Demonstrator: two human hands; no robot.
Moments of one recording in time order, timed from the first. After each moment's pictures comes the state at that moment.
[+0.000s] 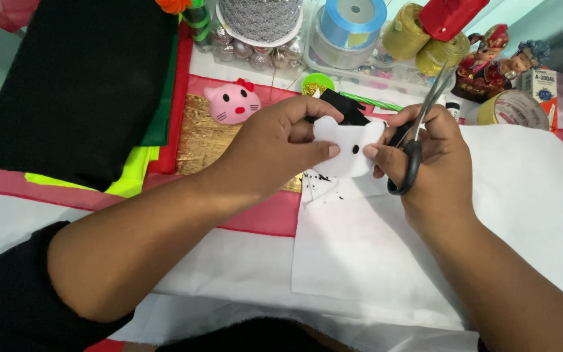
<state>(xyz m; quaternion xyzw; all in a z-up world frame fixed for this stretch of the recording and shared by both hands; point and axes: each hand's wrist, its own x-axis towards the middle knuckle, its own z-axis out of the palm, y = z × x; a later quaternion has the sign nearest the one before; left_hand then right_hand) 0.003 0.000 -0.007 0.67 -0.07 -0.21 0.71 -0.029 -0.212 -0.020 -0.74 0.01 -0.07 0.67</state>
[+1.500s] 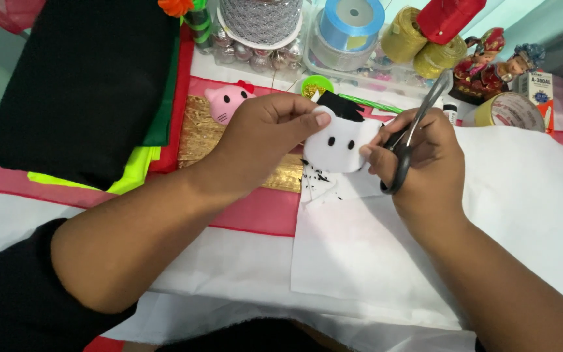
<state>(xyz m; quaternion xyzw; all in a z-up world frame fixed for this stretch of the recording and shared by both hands) 0.017 0.002 -0.023 0.62 -0.06 -0.15 0.77 -0.032 -0.209 -0.023 -0.76 -0.05 -0.11 0.64</state>
